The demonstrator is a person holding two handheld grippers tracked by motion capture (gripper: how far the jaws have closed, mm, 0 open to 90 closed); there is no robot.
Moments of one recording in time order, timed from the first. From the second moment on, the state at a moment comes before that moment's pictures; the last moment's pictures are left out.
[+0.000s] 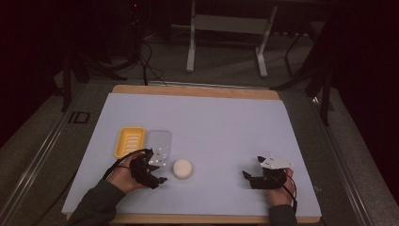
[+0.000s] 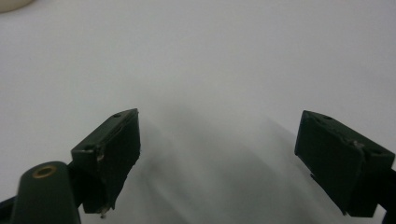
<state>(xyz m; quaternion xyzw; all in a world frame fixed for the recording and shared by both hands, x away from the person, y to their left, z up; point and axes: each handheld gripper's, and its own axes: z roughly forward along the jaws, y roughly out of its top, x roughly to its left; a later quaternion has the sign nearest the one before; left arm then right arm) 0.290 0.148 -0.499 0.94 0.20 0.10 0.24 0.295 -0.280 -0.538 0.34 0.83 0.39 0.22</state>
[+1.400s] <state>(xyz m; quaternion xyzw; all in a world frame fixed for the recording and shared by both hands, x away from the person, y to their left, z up) 0.313 0.121 -0.483 0.97 0.13 0.09 0.19 0.294 -0.281 -0.537 0.34 0.82 0.40 0.22</state>
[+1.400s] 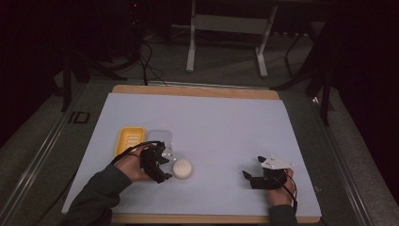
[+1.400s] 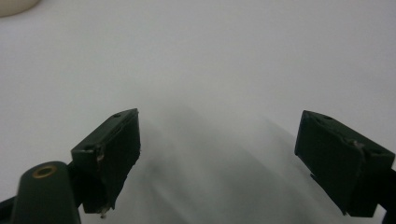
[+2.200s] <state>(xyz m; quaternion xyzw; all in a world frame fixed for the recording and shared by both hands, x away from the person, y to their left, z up) 0.322 0.104 -0.488 0.98 0.12 0.07 0.16 0.294 -0.281 -0.537 0.34 0.82 0.40 0.22</state>
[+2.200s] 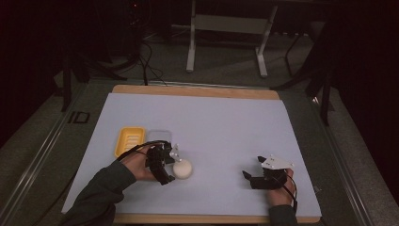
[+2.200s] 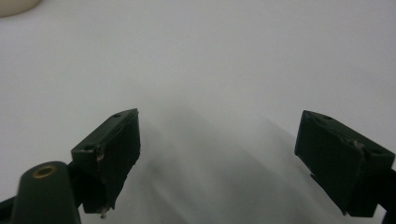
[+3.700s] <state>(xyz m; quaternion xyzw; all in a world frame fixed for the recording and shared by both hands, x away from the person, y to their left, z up) 0.335 0.086 -0.497 0.98 0.11 0.04 0.14 0.293 -0.282 -0.537 0.34 0.83 0.40 0.22</state>
